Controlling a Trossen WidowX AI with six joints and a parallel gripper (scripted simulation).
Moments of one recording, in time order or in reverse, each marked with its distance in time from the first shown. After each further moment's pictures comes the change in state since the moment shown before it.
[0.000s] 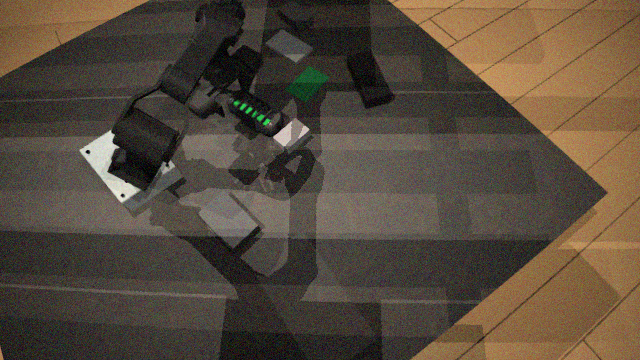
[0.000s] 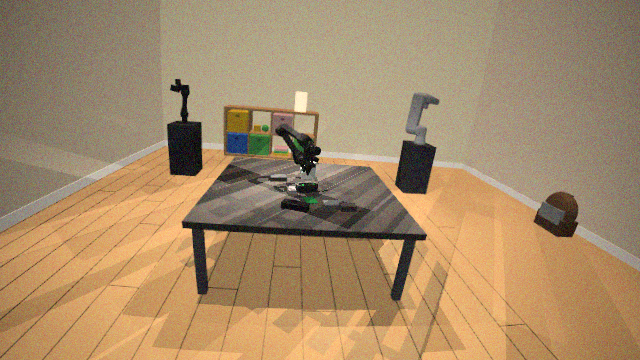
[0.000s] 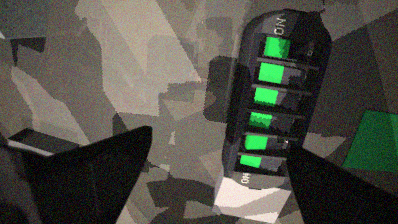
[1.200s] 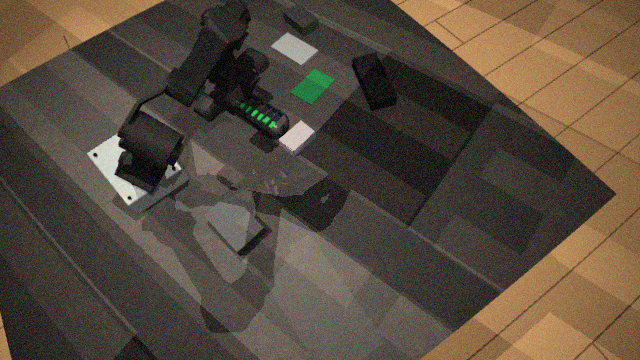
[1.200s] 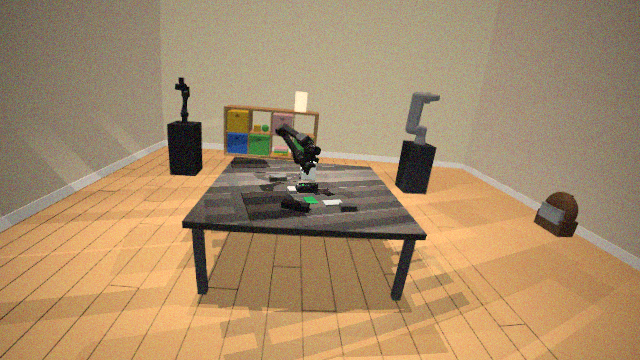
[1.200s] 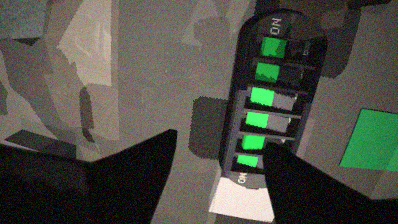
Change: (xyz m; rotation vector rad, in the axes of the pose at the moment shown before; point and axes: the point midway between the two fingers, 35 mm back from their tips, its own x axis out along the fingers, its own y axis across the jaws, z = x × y) arm 0.001 -0.001 0.001 -0.001 0.000 -0.008
